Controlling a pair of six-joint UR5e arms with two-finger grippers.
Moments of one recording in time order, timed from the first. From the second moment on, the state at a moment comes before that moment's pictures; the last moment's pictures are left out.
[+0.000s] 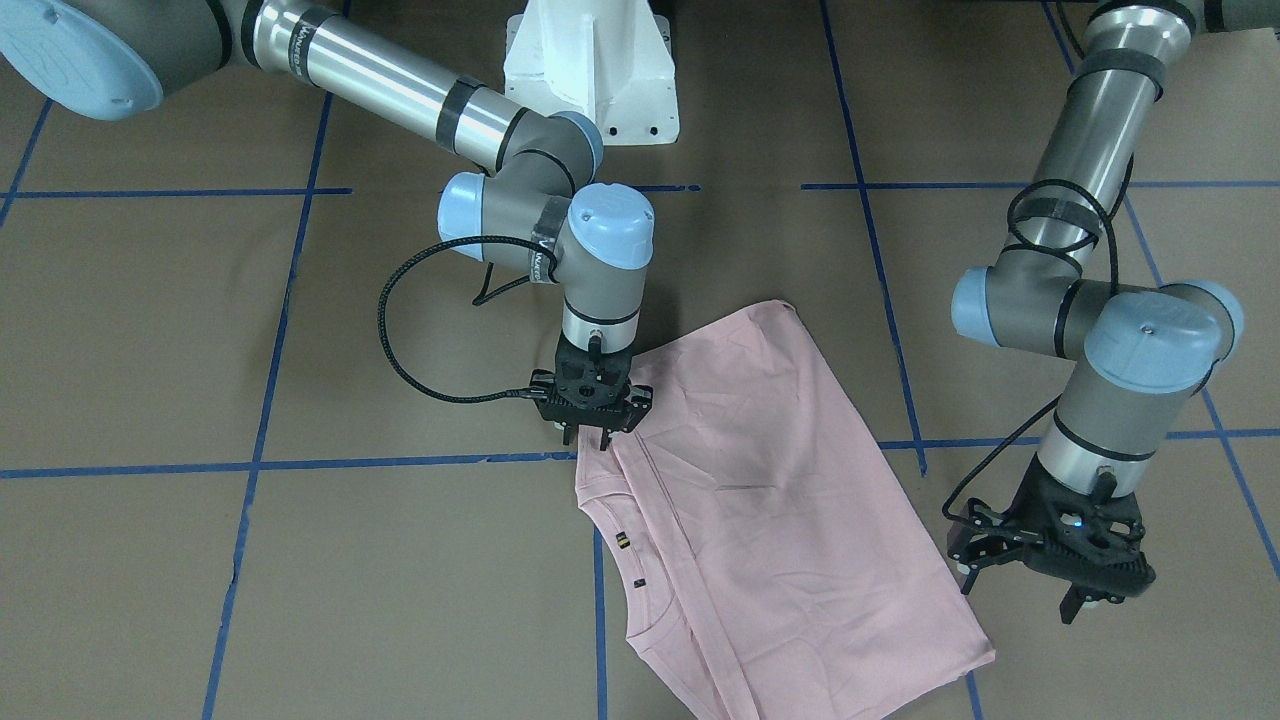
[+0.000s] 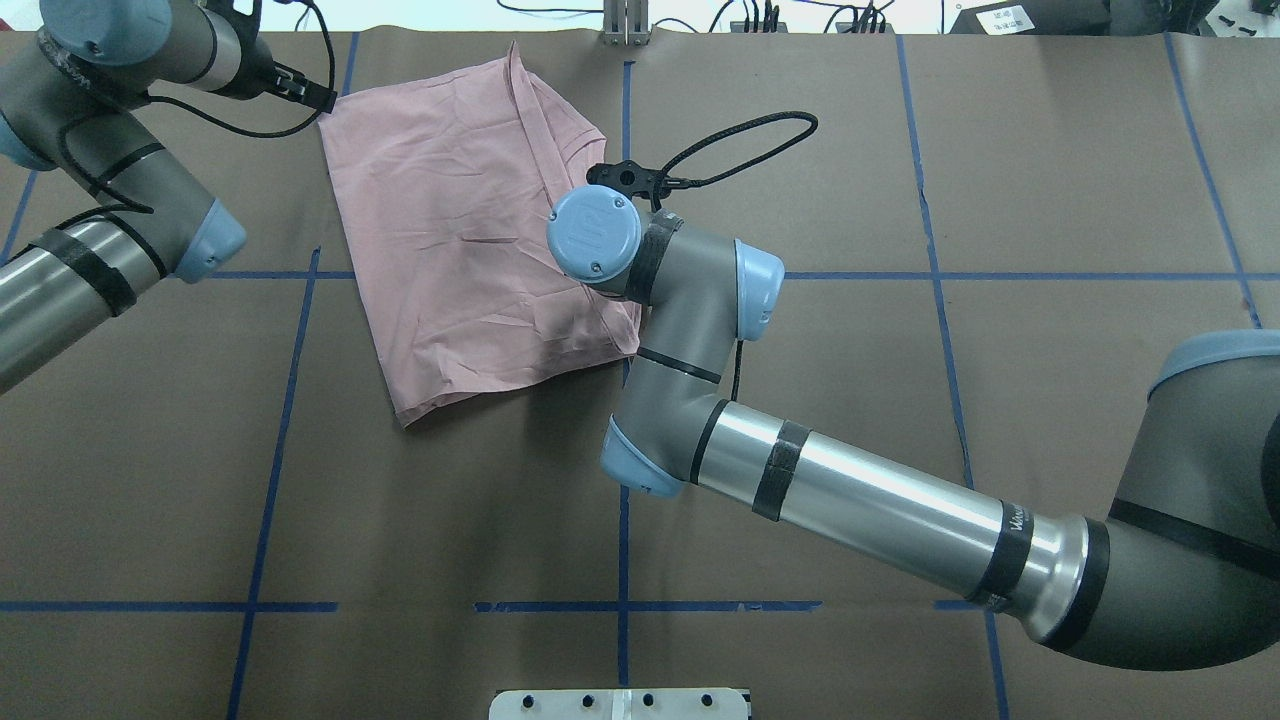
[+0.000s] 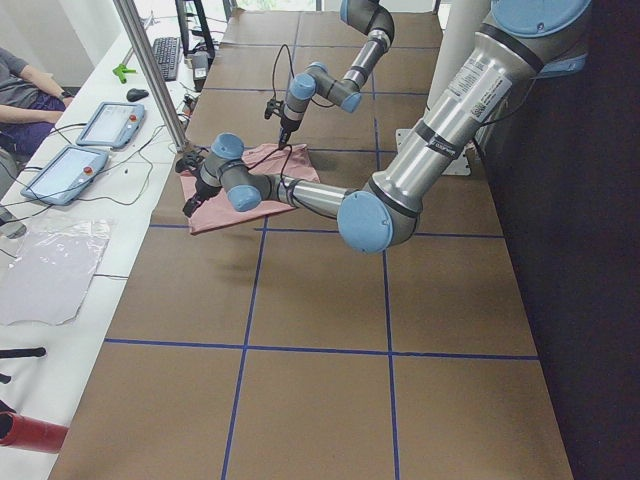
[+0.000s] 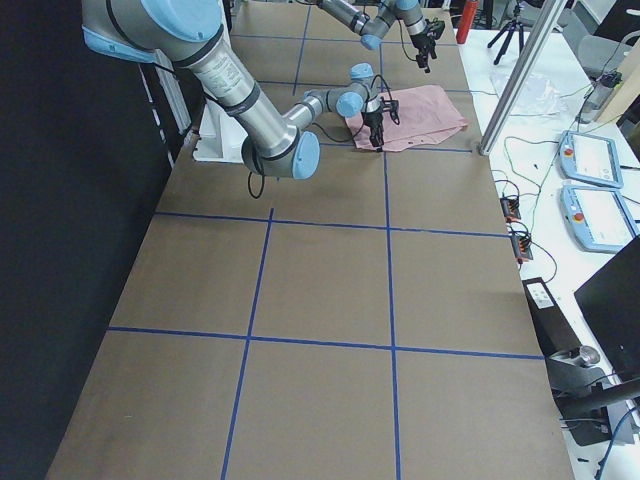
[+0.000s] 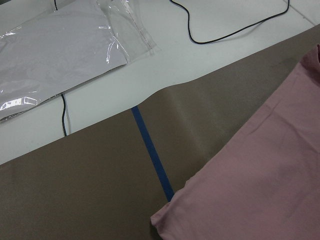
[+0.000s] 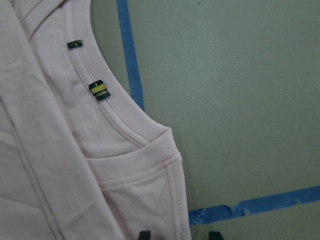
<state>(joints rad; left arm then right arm) -1.02 -2.22 -1.06 -2.38 -1.82 -0.50 0.52 -0.57 1.08 -1.36 1.56 1.36</state>
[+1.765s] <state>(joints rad) -1.01 -2.22 -1.09 -2.38 -1.82 -0.50 0.29 -1.14 1.89 -1.49 1.37 1.47</state>
